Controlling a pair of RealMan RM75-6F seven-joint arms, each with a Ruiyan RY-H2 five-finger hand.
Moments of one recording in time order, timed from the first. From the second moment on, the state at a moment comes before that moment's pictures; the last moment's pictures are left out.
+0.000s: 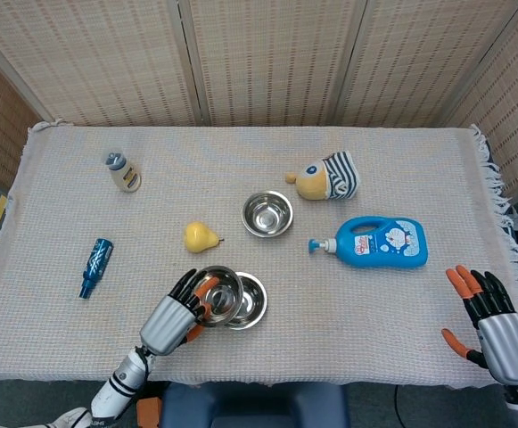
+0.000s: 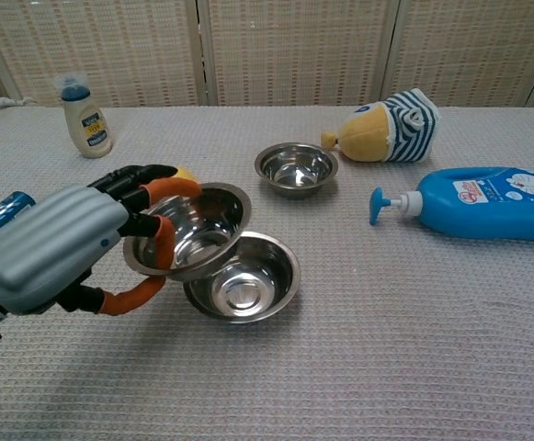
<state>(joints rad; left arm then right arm) -0.47 -1.78 0.06 -1.26 1.76 1.43 0.29 0.01 -1.14 -0.03 -1.53 -1.73 1.65 0.08</state>
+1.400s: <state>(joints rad) -0.31 -1.50 0.06 -1.40 1.63 1.47 0.28 0.62 -1.57 0.29 -1.38 -1.35 0.97 -0.32</state>
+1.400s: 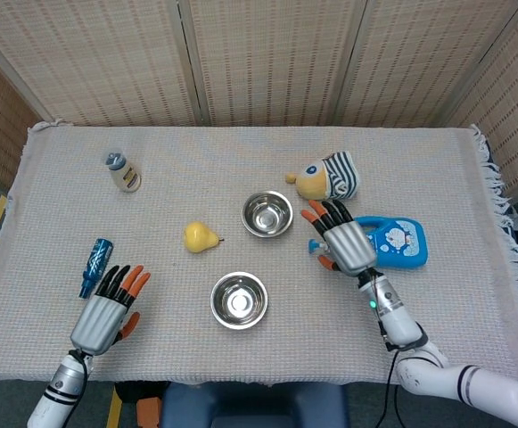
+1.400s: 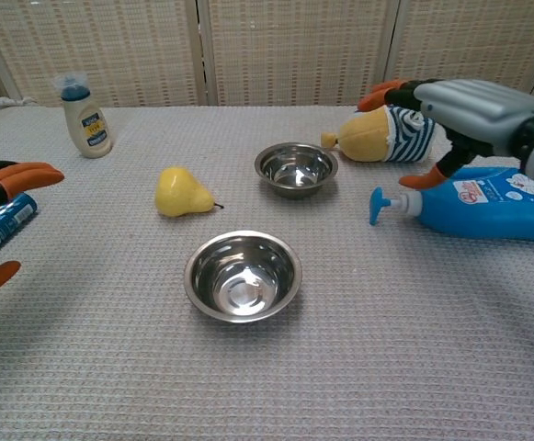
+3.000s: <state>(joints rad) -0.25 -1.42 0.01 -1.43 1.64 1.49 0.23 0.80 -1.81 0.05 -1.29 -1.52 1.17 -0.19</state>
